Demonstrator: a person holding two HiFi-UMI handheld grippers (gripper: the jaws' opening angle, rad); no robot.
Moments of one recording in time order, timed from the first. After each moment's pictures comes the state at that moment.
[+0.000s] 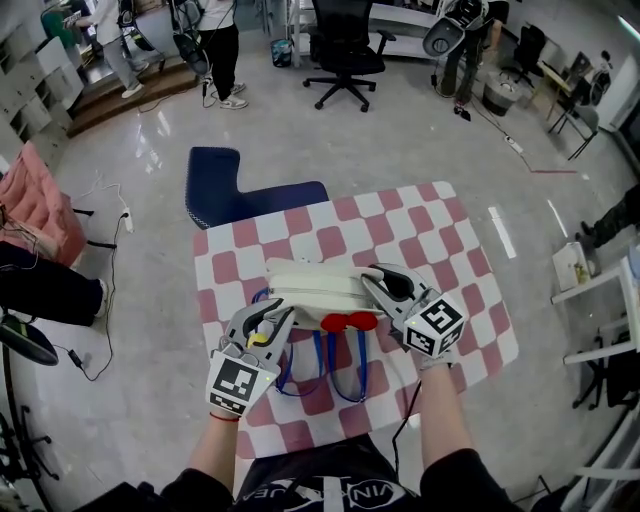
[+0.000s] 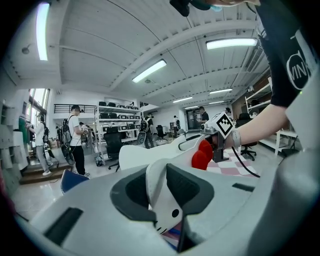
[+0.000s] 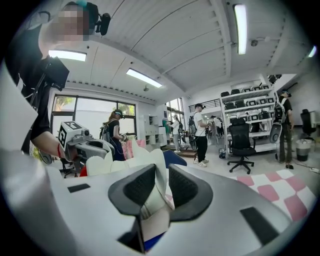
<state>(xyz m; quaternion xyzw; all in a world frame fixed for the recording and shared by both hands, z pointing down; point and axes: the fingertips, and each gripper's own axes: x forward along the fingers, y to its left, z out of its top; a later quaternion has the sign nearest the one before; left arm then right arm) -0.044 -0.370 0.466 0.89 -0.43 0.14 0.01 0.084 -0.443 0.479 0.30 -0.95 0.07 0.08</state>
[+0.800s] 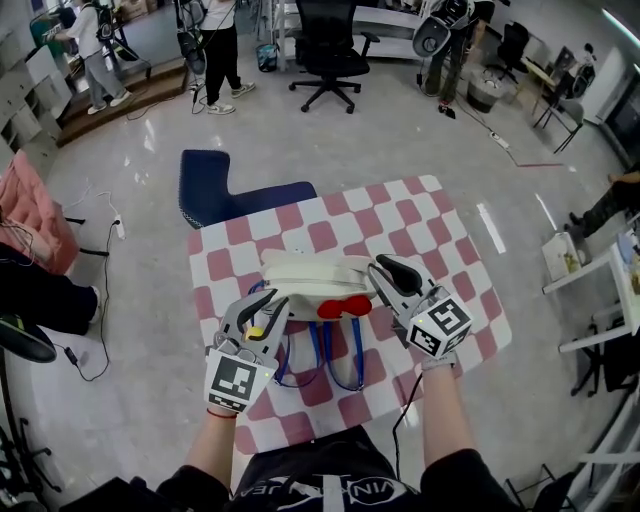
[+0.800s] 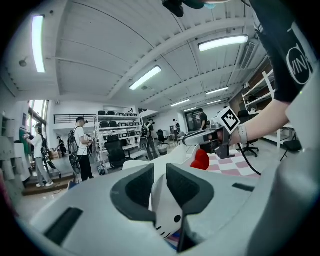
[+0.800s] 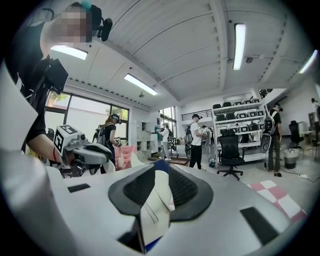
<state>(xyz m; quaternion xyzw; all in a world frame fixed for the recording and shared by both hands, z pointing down) -0.045 -0.359 0.437 0.89 -0.43 0.13 -0.03 0.102 -0.422 0.435 0.35 -0.93 0.04 0.05</state>
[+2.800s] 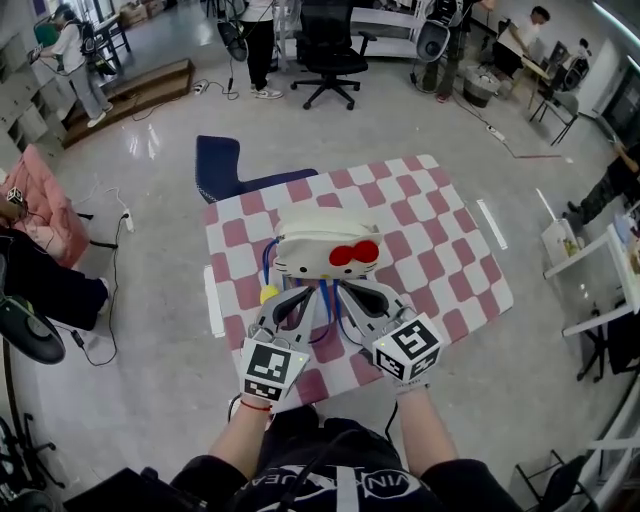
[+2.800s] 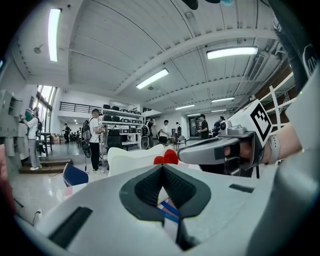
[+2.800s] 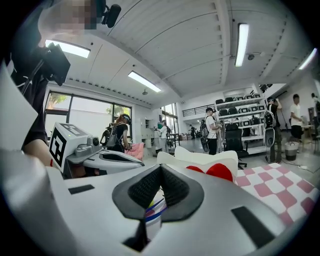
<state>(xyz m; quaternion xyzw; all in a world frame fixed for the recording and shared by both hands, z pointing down) -0.024 -0.270 0.446 0.89 -0.44 0.09 0.03 0.016 -0.276 0.438 0.35 -0.93 0.06 0.07</state>
